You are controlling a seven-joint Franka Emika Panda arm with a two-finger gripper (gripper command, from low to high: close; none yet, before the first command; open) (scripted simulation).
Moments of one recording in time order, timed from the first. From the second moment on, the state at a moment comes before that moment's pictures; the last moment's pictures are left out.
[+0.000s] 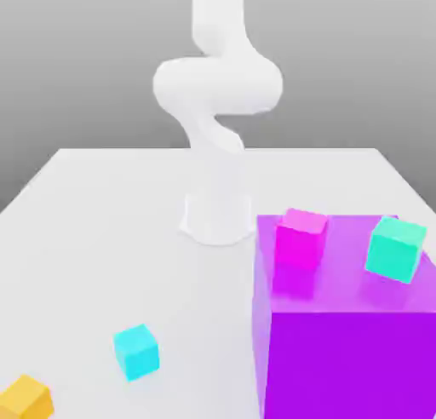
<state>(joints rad) -0.04 -0.71 0.01 -2.34 0.00 2.35 0.87</state>
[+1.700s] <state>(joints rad) -0.15 -0.06 0.08 -2.52 -0.03 2.46 1.21</state>
